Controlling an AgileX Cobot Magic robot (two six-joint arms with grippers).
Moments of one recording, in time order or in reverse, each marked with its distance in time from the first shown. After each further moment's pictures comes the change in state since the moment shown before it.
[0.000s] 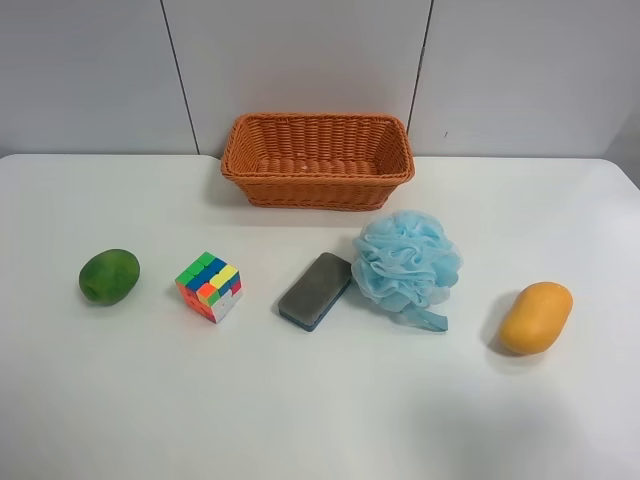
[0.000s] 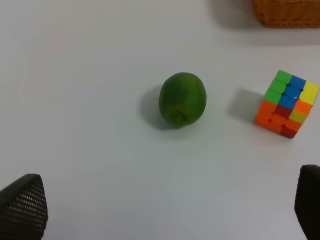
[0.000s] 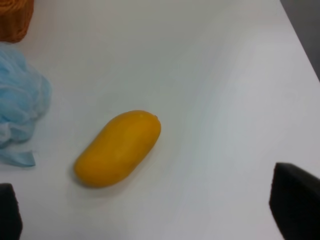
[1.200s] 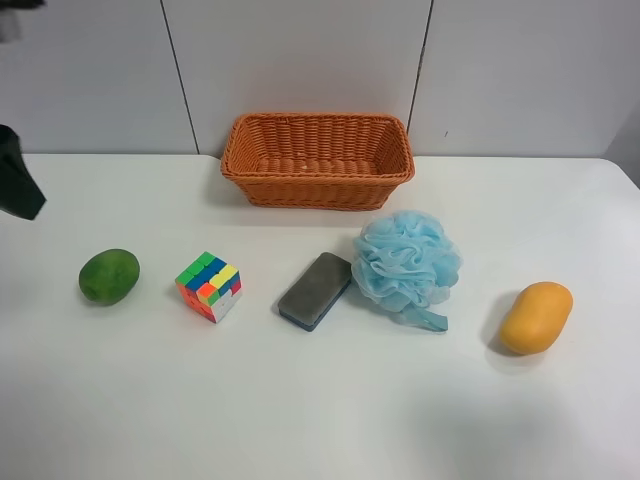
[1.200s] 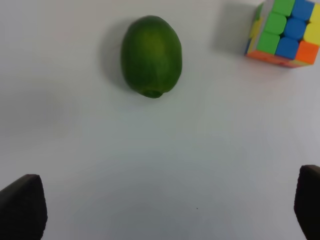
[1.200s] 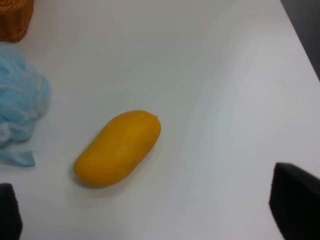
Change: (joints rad) left arm -0.313 1.202 -0.555 0.146 0.081 -0.074; right arm 0.000 0.000 0.000 0.000 0.000 0.000
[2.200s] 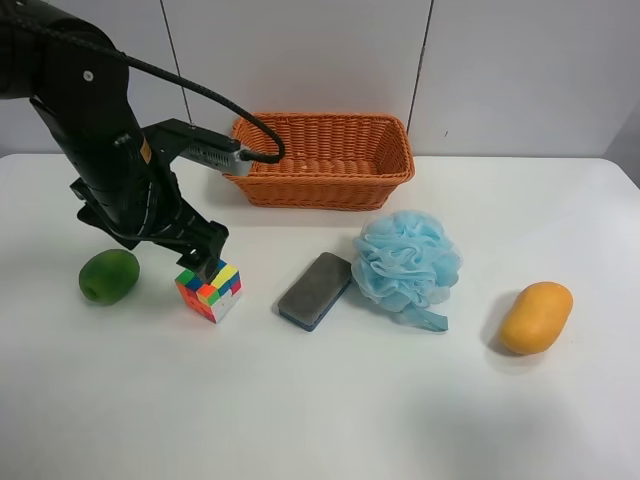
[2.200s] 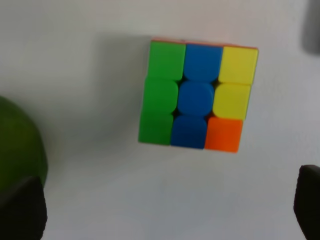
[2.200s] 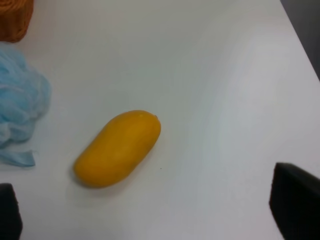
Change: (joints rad) left arm -0.269 0.486 -0.011 0.023 -0.316 -0.159; right arm 0.000 0.000 0.000 0.000 0.000 0.000
